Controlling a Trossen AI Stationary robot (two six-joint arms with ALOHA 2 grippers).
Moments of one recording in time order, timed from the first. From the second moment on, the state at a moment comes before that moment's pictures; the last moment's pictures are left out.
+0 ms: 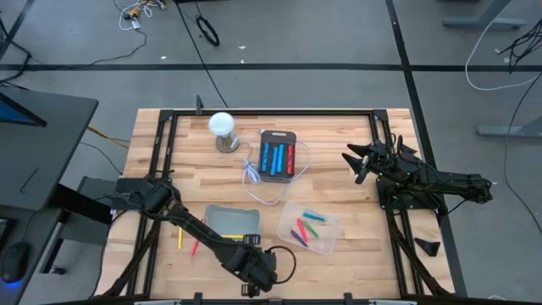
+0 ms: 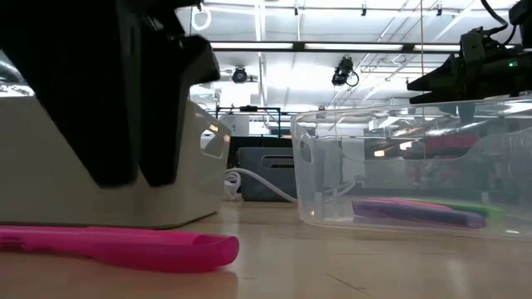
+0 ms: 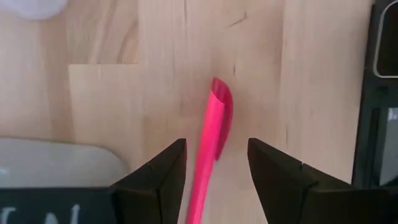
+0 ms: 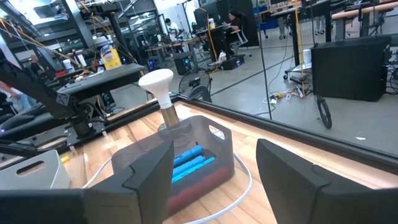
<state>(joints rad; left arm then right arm) -0.61 2.20 1.76 -0.86 -0.10 -0.59 -0.09 0.01 0.08 -0.11 0.44 0.28</state>
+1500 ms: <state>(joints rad) -0.55 2.26 1.95 -0.94 -0.05 -0.59 -0.09 0.01 0.08 -0.11 0.44 0.28</state>
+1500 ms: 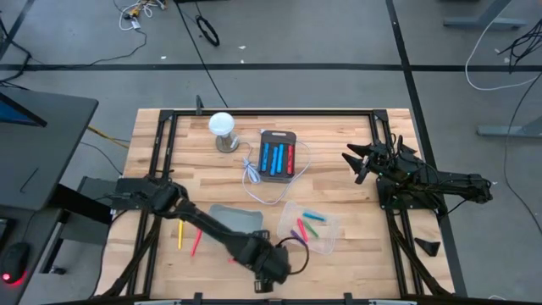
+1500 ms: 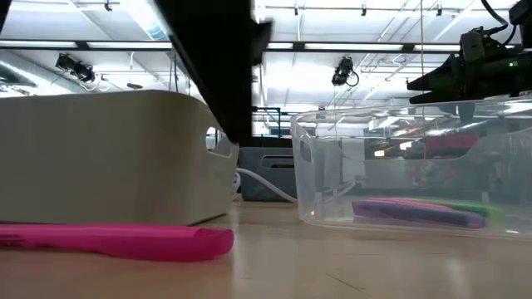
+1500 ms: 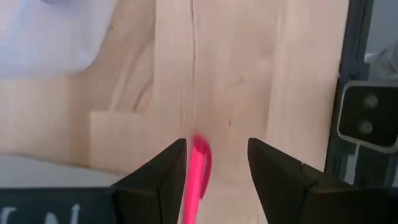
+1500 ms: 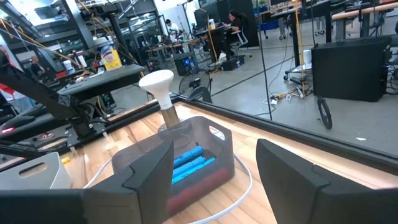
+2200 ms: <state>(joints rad) -0.51 2.36 2.01 -1.03 -0.02 -0.58 -0.09 0.01 0.08 -0.11 0.44 0.28</state>
